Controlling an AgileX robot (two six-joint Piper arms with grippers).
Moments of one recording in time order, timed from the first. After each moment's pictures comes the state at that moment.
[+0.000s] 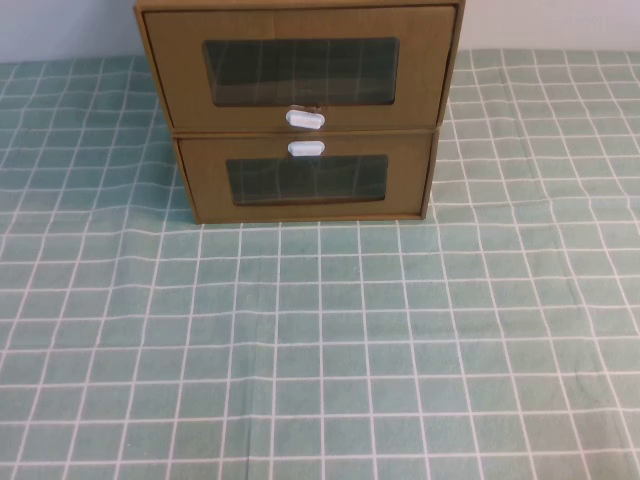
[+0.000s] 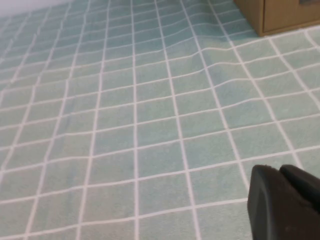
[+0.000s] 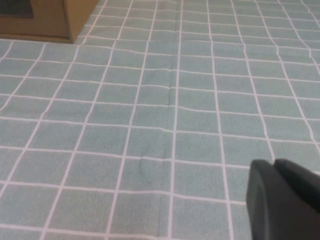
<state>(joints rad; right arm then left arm) 0.02 -0.01 0.02 0.20 0.39 -0.20 -0.09 -0.01 0.03 0.08 0.39 0.10</state>
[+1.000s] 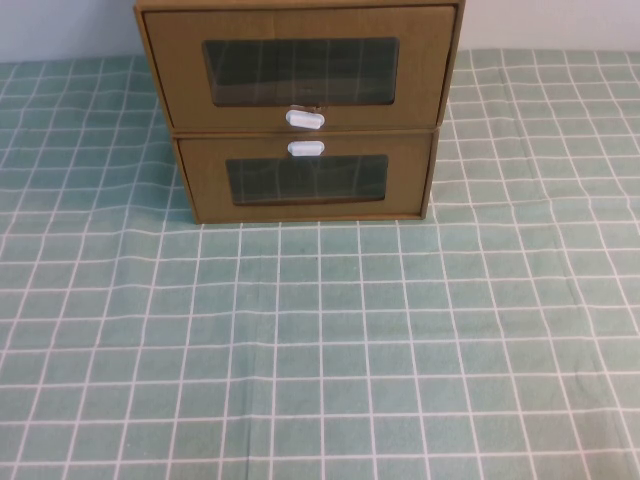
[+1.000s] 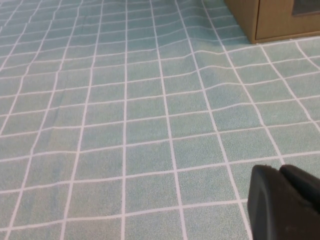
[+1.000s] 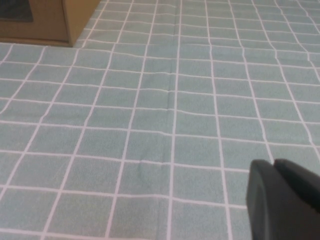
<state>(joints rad) 0.02 -0.01 0.02 0.20 0.39 -0.20 -0.09 -0.01 0.03 0.03 0.39 0.07</state>
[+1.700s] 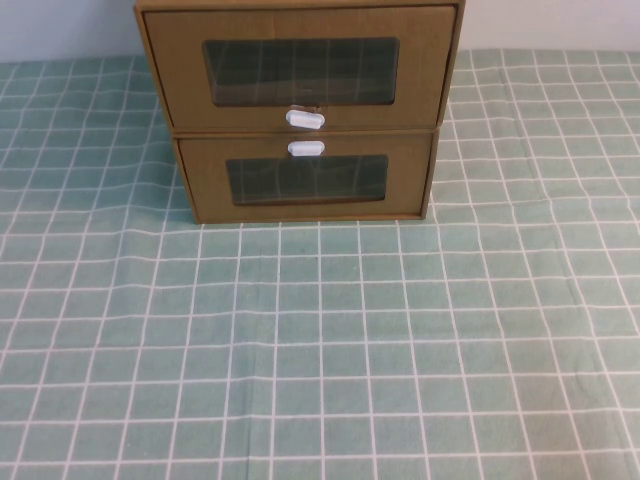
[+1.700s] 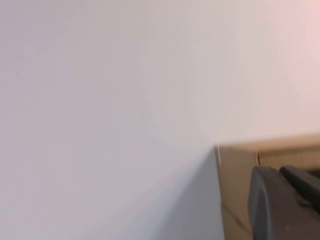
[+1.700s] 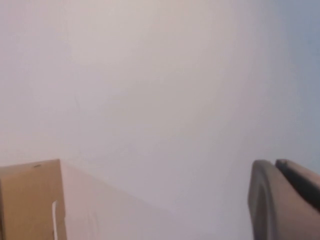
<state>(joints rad) 0.02 -0.01 0.02 0.35 -0.39 -0.20 -0.09 -0.01 0.03 0.03 -0.38 0.07</state>
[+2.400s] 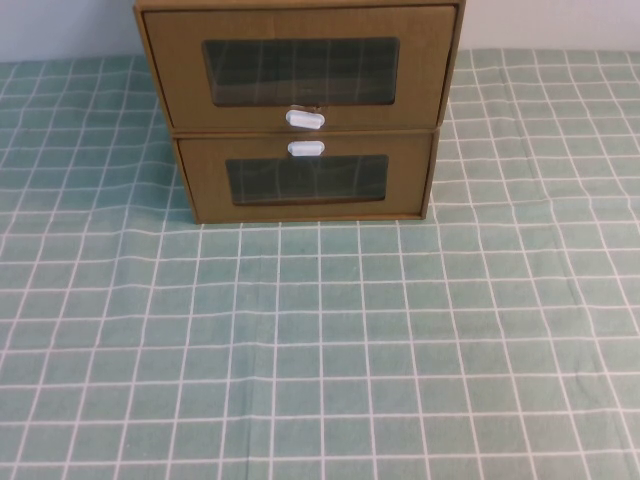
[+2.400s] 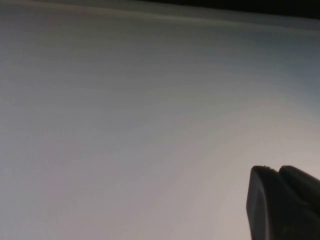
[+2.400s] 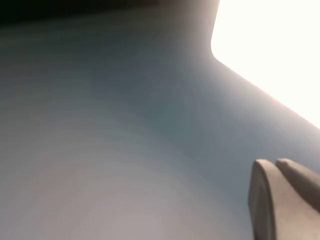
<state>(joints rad) 0.02 -0.01 -0.30 0.37 -0.67 -0.17 -0.09 -0.01 -0.13 -0.01 -0.80 -0.10</state>
